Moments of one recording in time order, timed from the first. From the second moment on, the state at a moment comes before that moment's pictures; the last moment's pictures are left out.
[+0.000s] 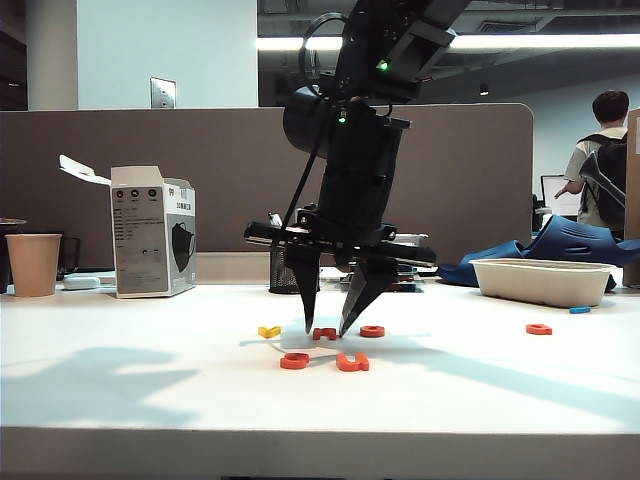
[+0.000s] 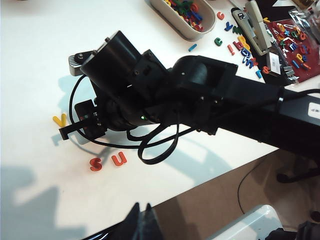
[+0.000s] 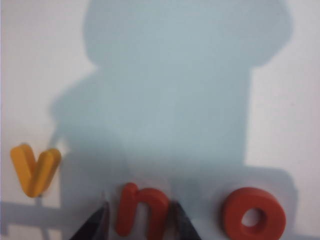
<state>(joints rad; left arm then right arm) -0.79 1.22 1.62 -1.06 0.00 -0.51 0.65 2.12 1.63 -0.70 0.02 0.52</state>
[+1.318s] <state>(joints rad) -0.79 1.22 1.62 -1.06 0.00 -0.49 0.69 2.19 1.76 -0.84 0.14 0.50</state>
